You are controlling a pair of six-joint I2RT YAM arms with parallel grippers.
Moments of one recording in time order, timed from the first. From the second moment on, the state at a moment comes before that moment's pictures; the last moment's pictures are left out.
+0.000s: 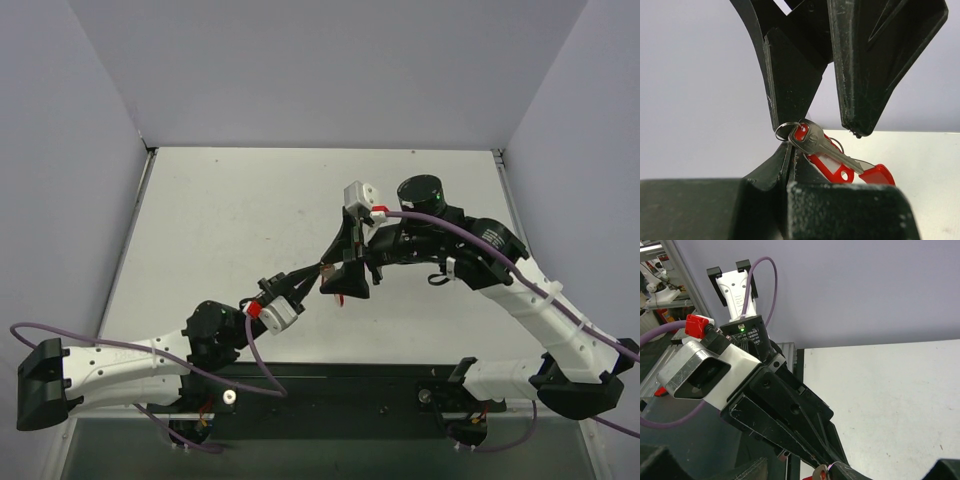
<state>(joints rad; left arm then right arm) -1.24 0.89 0.49 0.90 -0.18 0.49 0.88 1.22 1.57 -0.78 -0.66 -0.18</state>
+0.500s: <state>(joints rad) -1.24 0.88 0.48 0.90 -0.18 0.51 0.89 1.19 1.58 -0.82 -0.59 -0.22</state>
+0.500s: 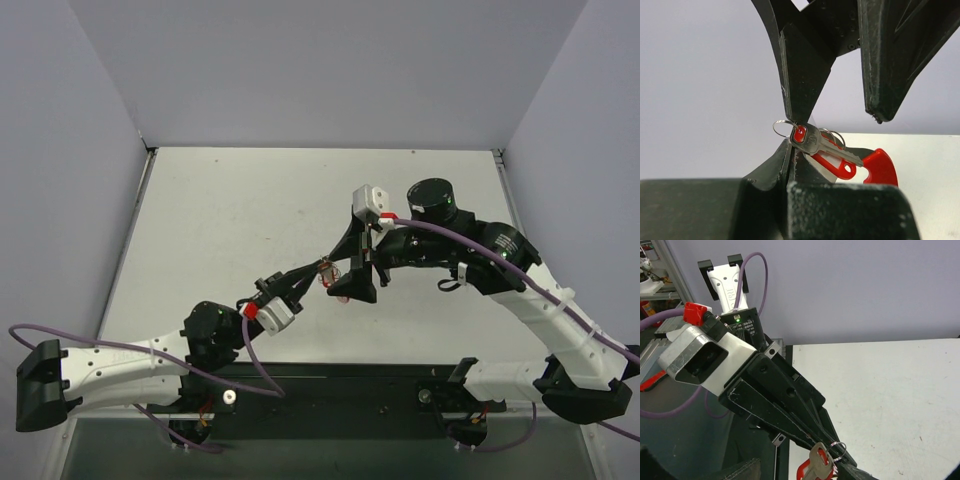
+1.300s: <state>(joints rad) -1.24 0.79 0.48 0.87 -0.01 0.49 0.81 1.08 1.58 -0.84 -0.58 -0.31</state>
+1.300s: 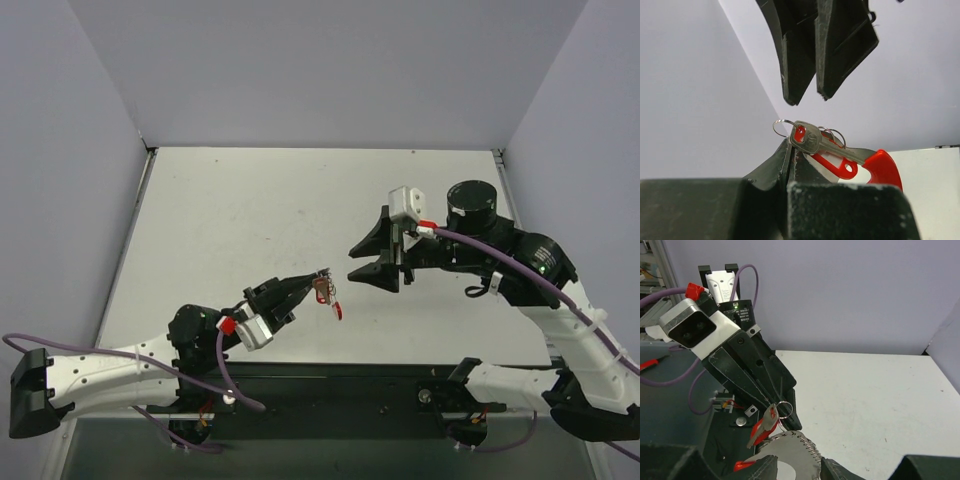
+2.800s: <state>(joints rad) -1.24 0.81 0.48 0.91 0.11 0.34 0.89 1.11 1.51 -0.78 -0.71 -0.31</state>
